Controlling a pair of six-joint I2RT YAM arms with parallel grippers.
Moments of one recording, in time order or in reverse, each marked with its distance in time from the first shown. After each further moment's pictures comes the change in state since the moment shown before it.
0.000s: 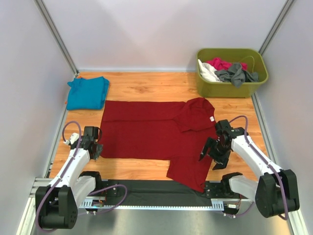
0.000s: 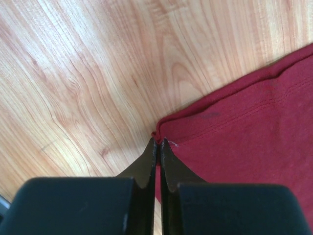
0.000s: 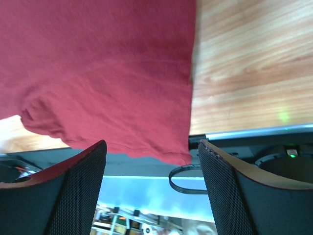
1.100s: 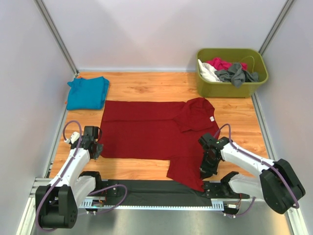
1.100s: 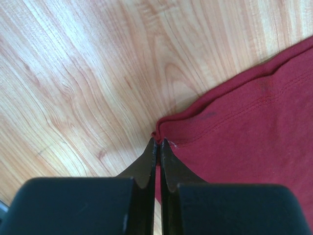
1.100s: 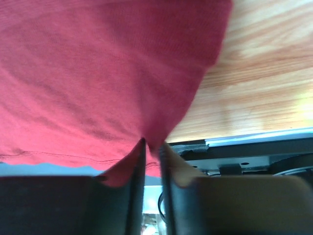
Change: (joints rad) left arm 0.000 0.005 0.000 0.018 0.008 0.035; right arm 0.364 0.038 -0.157 0.117 0.063 0.241
